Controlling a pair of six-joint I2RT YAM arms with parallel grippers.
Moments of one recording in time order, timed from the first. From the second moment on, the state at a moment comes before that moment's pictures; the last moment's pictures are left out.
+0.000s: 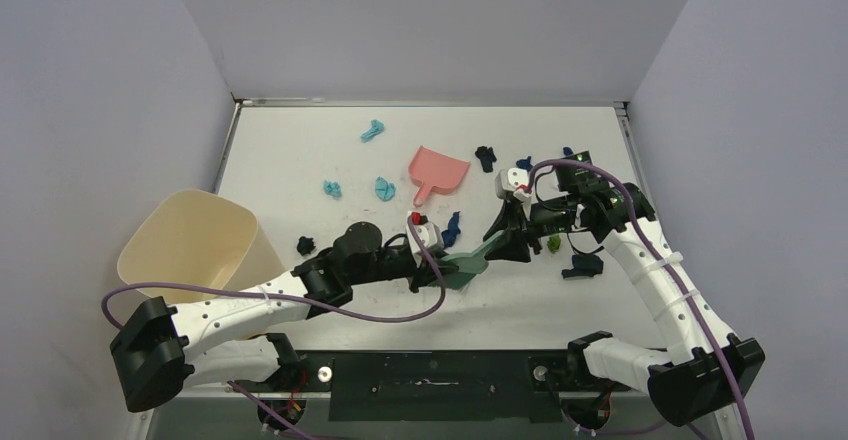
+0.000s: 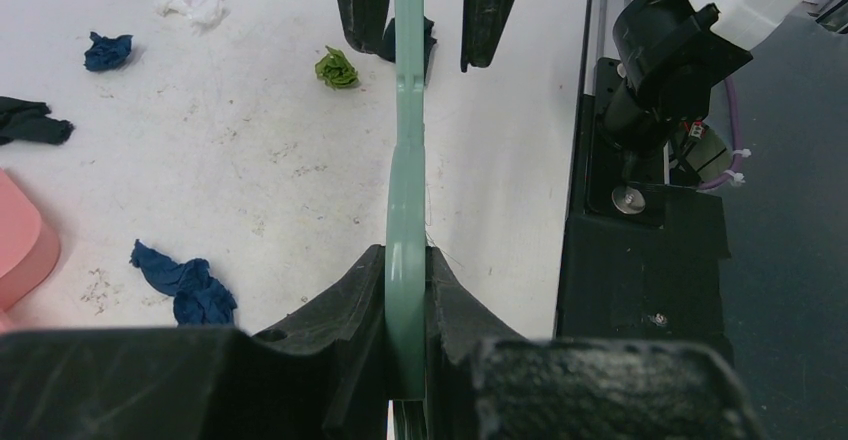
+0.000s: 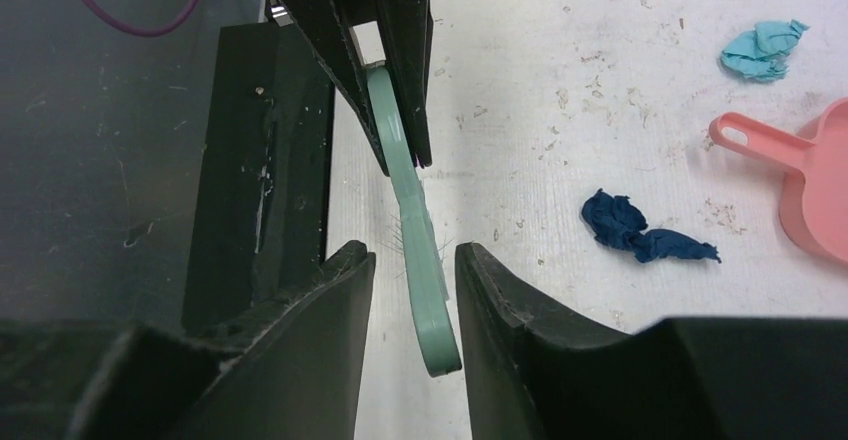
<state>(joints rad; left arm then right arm) -1.01 1.11 0.65 0.29 0.33 -0.02 0.34 1.14 1.18 -1.05 -1.09 -0.82</state>
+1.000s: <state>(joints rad) -0.89 1.33 0.95 0.07 -0.31 -0.17 -0.03 1.06 0.93 -0.47 -0.76 -0.17</state>
